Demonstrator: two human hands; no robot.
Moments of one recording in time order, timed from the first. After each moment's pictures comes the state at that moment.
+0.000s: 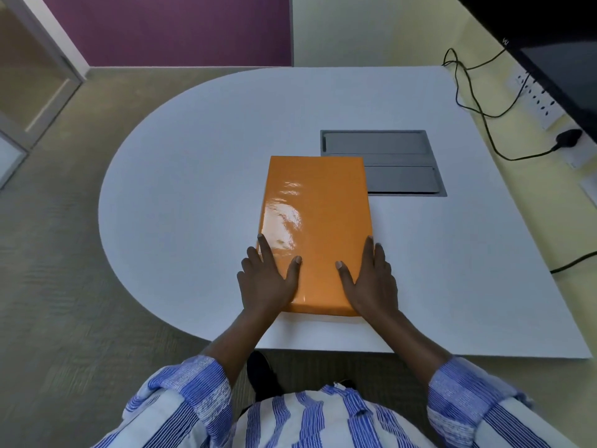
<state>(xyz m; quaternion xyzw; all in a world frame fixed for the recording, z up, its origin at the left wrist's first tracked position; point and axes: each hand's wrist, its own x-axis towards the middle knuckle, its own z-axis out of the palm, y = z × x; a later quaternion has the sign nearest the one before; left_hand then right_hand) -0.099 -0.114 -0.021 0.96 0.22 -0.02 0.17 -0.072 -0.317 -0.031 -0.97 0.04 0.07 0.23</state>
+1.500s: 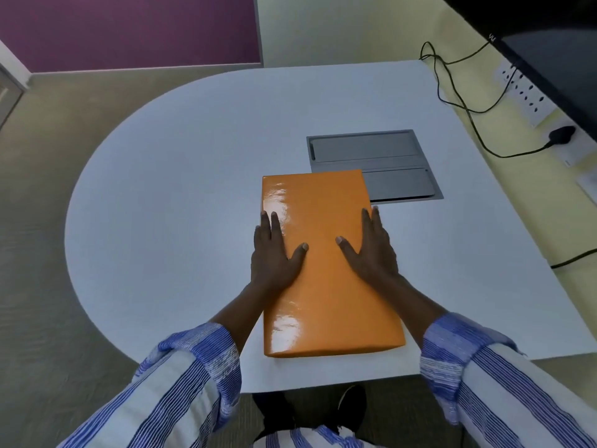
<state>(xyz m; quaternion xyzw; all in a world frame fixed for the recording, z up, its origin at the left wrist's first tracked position) 0.025 -0.069 -0.041 0.95 0.07 -0.05 0.29 0.044 -0.289 -0.027 -0.96 0.03 0.06 0.26</state>
